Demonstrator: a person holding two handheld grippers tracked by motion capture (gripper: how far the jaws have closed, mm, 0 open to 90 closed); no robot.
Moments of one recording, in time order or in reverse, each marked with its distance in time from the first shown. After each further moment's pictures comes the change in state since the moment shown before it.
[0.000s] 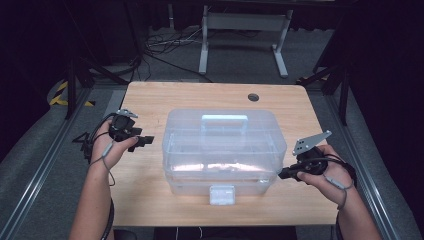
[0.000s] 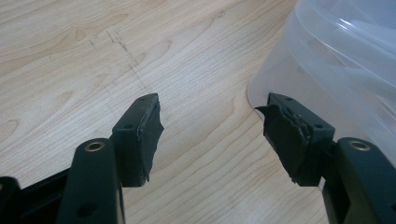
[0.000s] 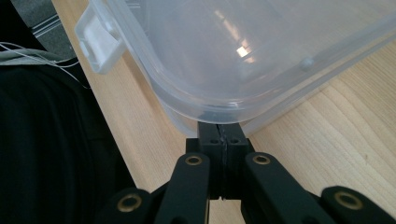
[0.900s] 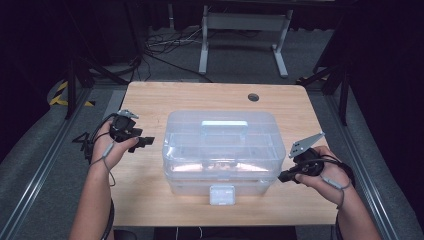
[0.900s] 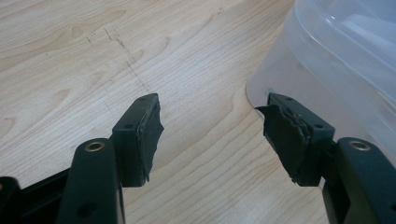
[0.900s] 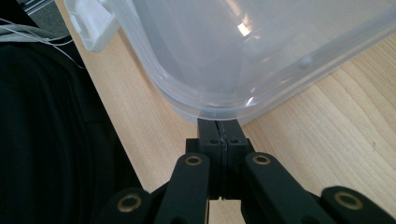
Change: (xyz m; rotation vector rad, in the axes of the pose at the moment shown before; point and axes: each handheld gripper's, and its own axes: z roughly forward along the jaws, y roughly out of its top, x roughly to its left) left arm -0.001 0.000 0.002 0.009 0.000 0.007; right arm 0.000 0.000 0.007 0.085 0.005 -0.010
